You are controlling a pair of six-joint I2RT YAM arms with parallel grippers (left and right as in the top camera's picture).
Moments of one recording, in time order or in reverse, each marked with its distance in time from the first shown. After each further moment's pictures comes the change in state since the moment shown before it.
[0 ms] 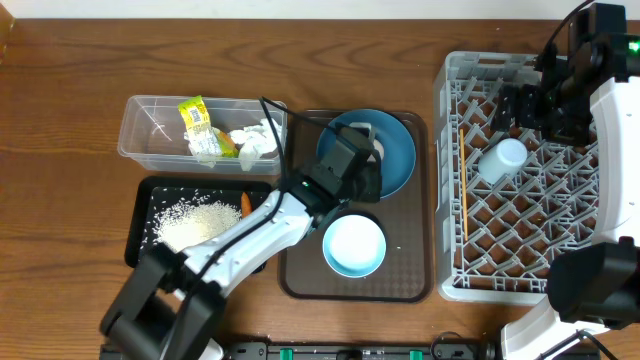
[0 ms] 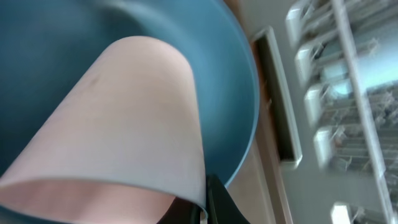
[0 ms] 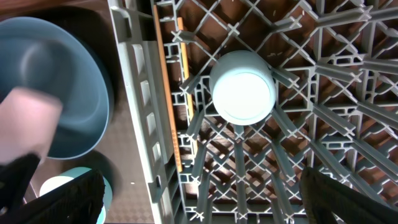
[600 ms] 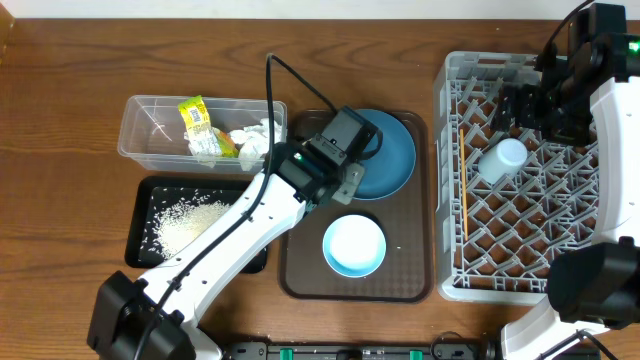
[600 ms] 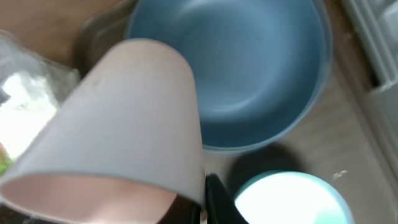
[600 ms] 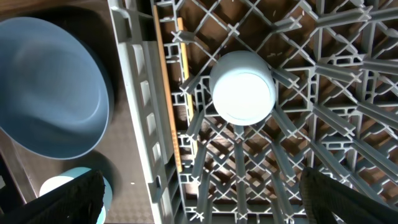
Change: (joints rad) left arm 0.001 -0.043 0.319 -0.636 -0.253 0.392; right arm 0.000 0.000 0.000 0.000 0.000 0.000
